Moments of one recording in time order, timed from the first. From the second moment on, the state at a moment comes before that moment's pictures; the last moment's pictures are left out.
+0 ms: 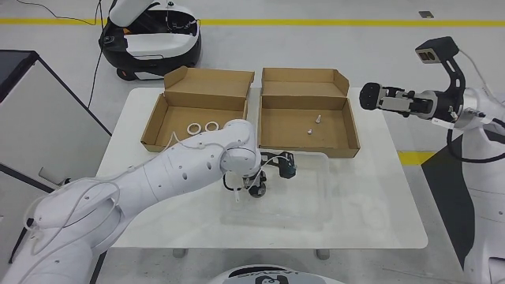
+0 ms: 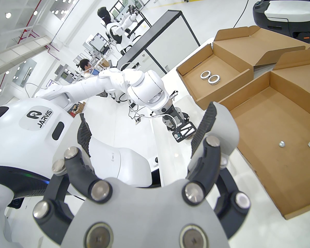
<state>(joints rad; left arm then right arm) 0.56 -1.23 -0.20 -1.45 0.52 -0.49 -1.33 -1.16 -0.95 1.70 -1.61 0.47 -0.32 1.50</state>
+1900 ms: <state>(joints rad) 0.59 -1.01 -0.56 -1.82 0.29 -0.42 -1.28 -1.16 -0.95 1.70 -1.61 0.47 -0.32 1.50</state>
